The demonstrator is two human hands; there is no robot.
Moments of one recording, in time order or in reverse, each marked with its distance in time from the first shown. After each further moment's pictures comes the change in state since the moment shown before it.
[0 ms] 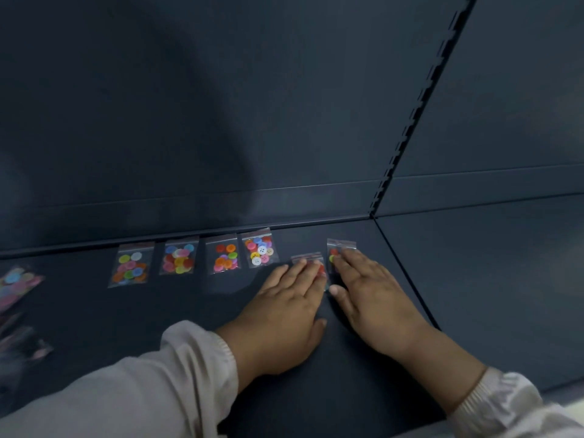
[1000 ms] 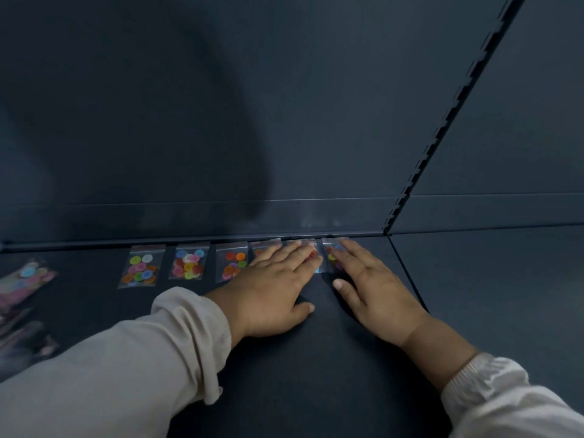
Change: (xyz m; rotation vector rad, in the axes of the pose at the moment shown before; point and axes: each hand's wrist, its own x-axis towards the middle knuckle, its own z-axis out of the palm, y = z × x) left_hand 0.025 -0.047 -0.020 0.048 0.042 -0.004; right_hand 0.037 0.014 -0.008 0.168 0.053 -0.176
